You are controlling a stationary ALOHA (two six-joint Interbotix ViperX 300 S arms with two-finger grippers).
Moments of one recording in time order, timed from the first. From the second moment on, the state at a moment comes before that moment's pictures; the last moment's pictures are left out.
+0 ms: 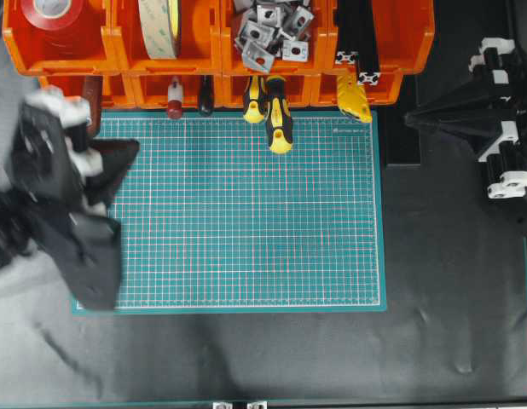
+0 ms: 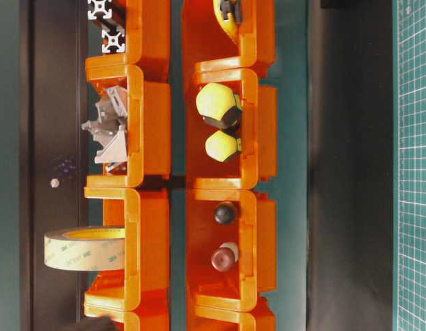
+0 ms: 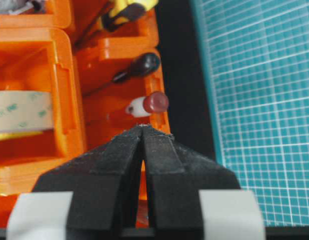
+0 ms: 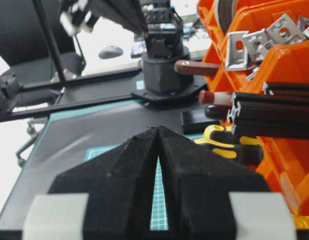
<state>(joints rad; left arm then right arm) -0.53 -0.23 0.39 0.98 1.26 -0.46 0.00 -0.96 1.19 0.03 -0.22 0.12</state>
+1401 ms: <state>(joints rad) -0.39 -0.02 0.38 1.00 1.19 -0.45 0.04 -1.02 1.29 0.03 -0.13 0.12</state>
